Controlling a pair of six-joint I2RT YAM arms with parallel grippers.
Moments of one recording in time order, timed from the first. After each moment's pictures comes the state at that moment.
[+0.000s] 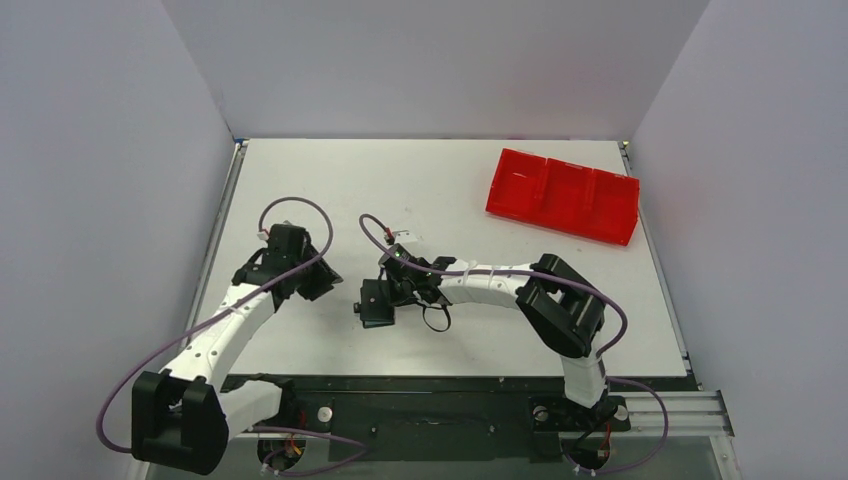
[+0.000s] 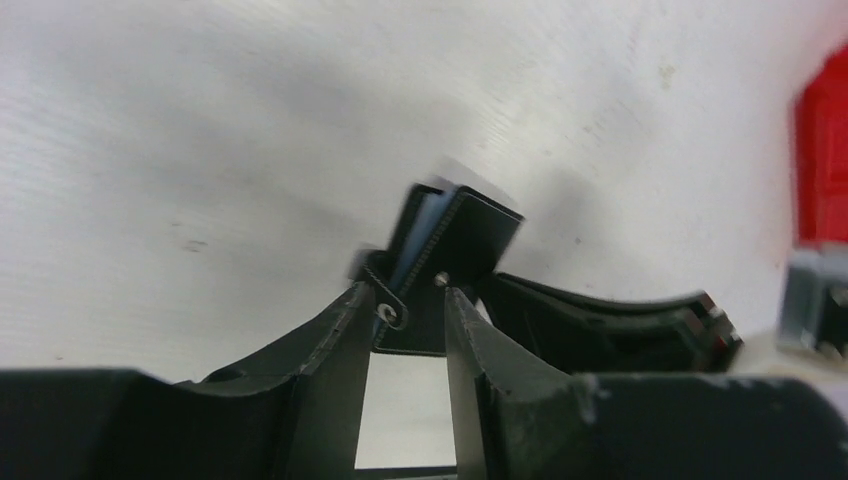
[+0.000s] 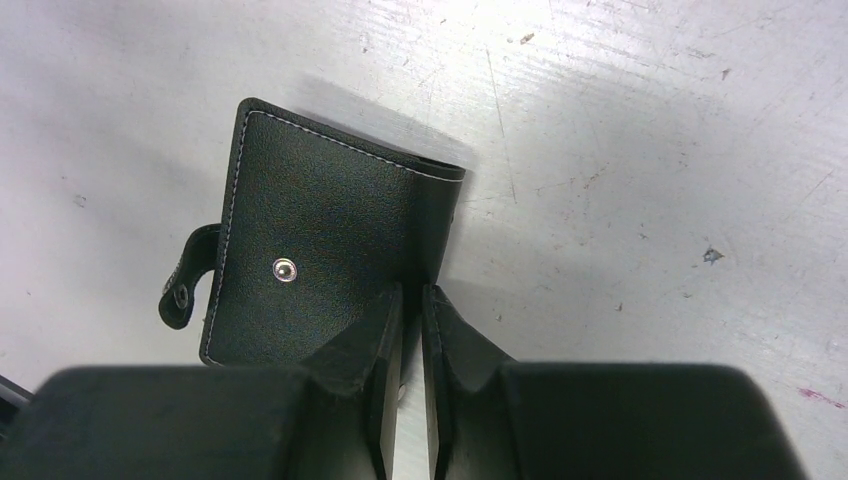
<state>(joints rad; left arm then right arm) -0.19 1.11 0.70 -0.57 0.03 -0.93 0.99 1.95 1.25 -0.24 0.15 0.70</state>
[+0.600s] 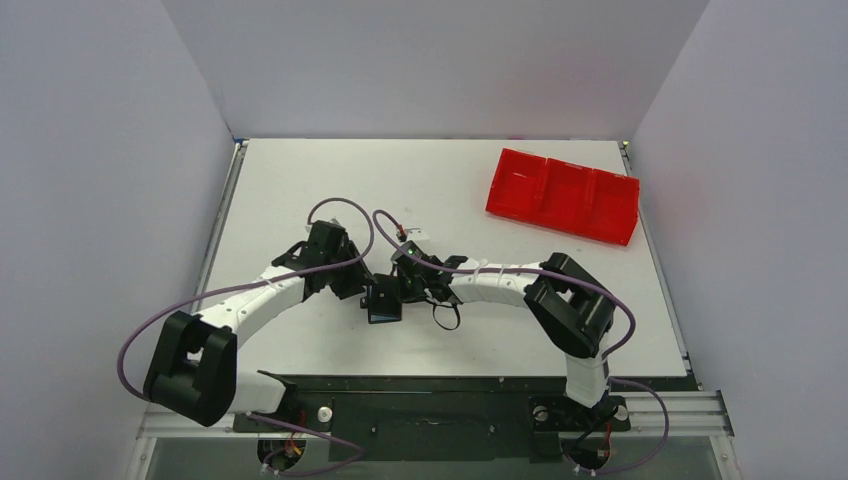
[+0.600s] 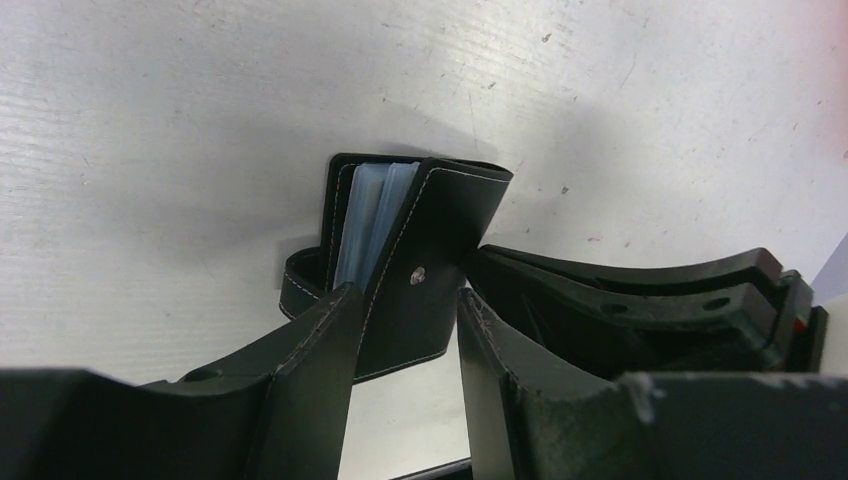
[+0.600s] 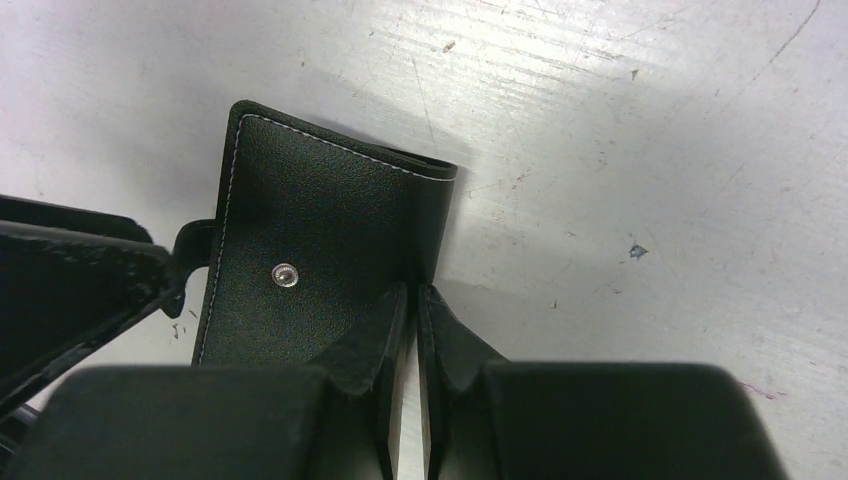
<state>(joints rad) -0.40 1.33 0.76 -0.38 0.10 -0.89 0.95 1.90 1.17 -0.19 0.14 0.70</state>
